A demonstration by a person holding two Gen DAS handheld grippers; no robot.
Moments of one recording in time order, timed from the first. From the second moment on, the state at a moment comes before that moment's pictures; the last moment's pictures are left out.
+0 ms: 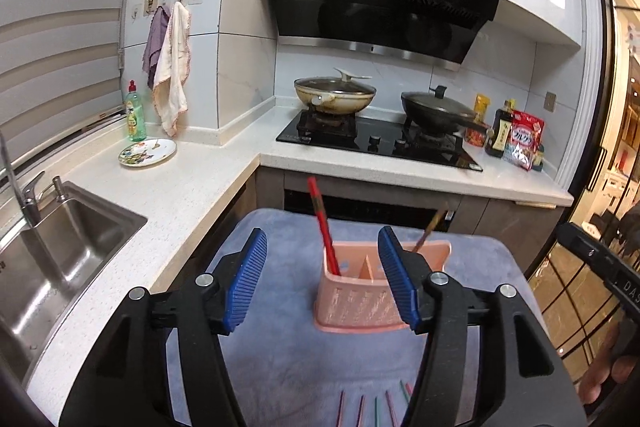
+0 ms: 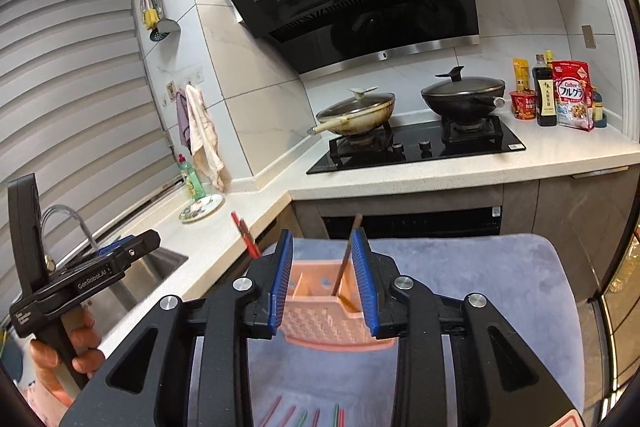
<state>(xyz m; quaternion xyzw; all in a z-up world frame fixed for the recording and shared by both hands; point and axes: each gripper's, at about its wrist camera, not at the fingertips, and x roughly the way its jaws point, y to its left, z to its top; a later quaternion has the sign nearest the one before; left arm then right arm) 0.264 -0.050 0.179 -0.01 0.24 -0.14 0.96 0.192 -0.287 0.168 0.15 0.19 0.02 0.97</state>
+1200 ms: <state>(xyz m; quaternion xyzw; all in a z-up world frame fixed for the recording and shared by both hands) 0.099 0.004 -0.011 0.01 0.40 -0.11 0.91 0.021 -0.214 -0.047 0.09 0.39 0.01 0.92</state>
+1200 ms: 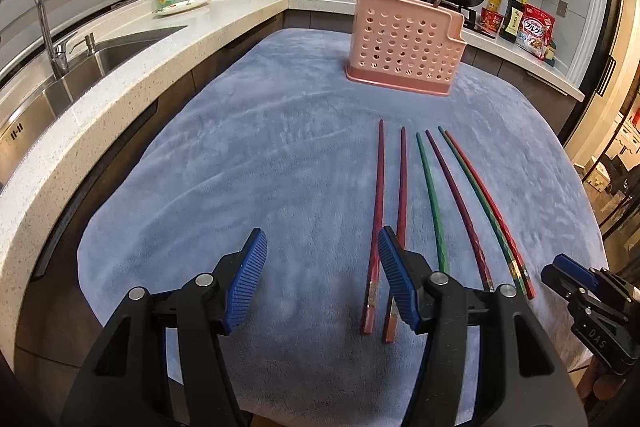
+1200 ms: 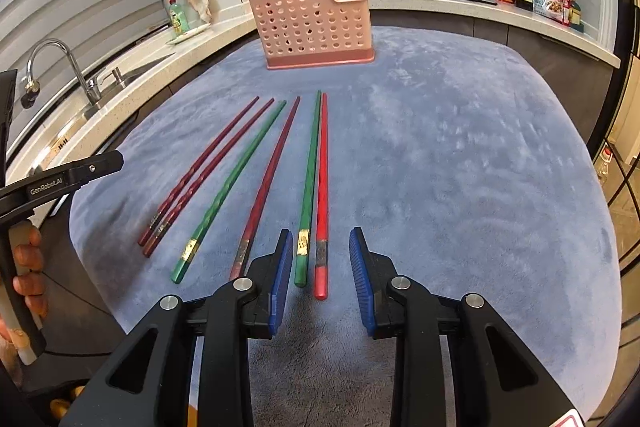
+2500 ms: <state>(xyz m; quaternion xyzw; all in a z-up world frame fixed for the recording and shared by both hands) 0.091 -0.012 -0.065 0.04 0.45 -0.12 0.88 0.029 -0.216 -0.075 0.09 0.42 0.00 0.90</state>
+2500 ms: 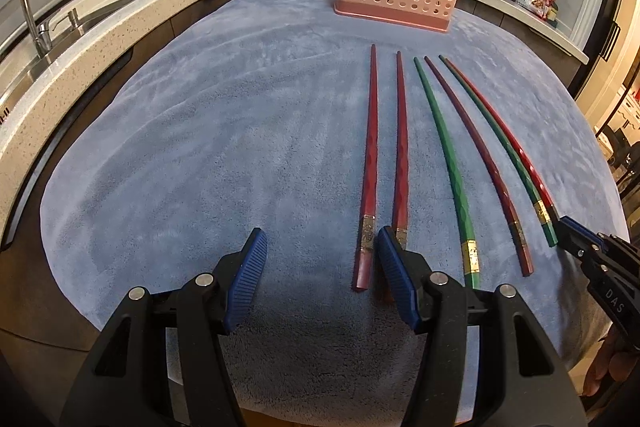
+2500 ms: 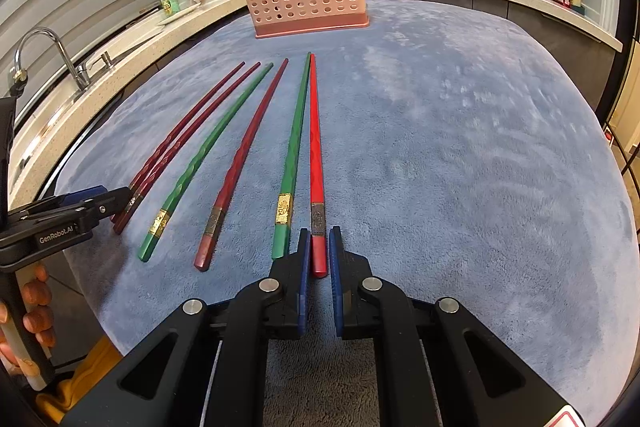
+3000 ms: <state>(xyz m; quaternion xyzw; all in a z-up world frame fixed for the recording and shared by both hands) 0.093 -0.011 -0.063 0.05 0.45 -0.13 0.88 0.028 -0.216 -0.075 0.09 0.42 0.00 0.90</state>
